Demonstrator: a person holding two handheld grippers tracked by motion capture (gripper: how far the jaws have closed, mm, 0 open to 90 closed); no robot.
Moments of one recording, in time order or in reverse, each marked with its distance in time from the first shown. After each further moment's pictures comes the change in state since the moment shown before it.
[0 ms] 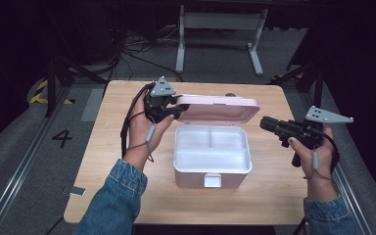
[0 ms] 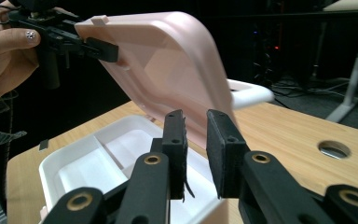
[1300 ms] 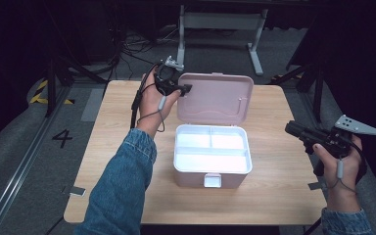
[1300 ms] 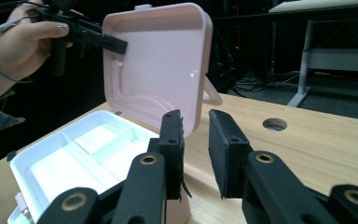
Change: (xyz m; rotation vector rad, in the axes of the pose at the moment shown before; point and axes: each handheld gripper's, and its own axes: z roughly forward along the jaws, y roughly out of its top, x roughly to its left) left arm 0.055 0.029 0.058 0.130 0.050 -0.100; right arm -0.016 -0.014 -0.052 -0.022 -0.138 0.051
